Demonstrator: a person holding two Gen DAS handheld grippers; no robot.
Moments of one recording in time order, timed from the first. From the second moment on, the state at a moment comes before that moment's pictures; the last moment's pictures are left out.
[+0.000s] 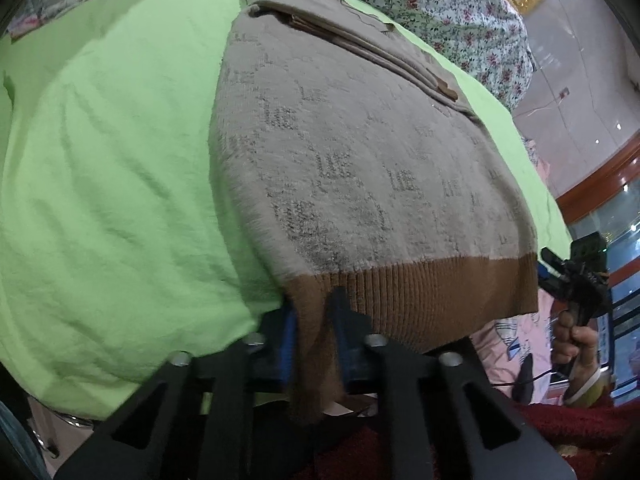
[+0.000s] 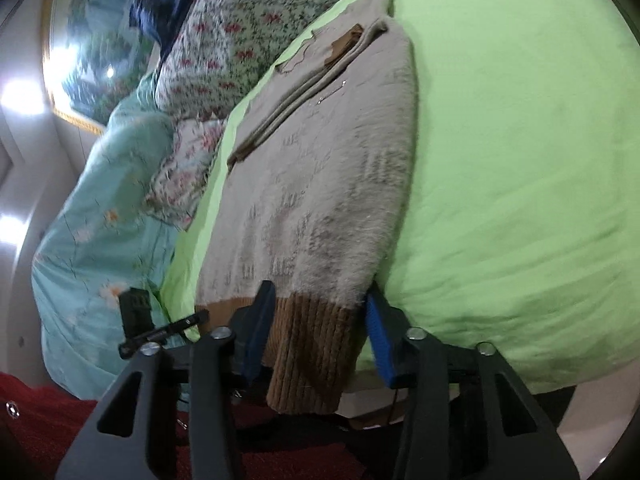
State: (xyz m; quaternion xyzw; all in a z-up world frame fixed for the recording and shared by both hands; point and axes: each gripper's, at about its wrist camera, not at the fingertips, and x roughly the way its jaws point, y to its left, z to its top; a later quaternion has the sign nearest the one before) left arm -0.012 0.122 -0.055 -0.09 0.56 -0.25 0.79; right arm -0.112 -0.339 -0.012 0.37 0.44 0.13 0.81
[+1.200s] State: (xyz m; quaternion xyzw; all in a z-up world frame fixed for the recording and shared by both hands) left arm -0.011 0.137 -0.038 -0.12 0.52 -0.28 0.80; right arm -0.131 -0.348 0.001 0.31 0.46 0.15 0.82
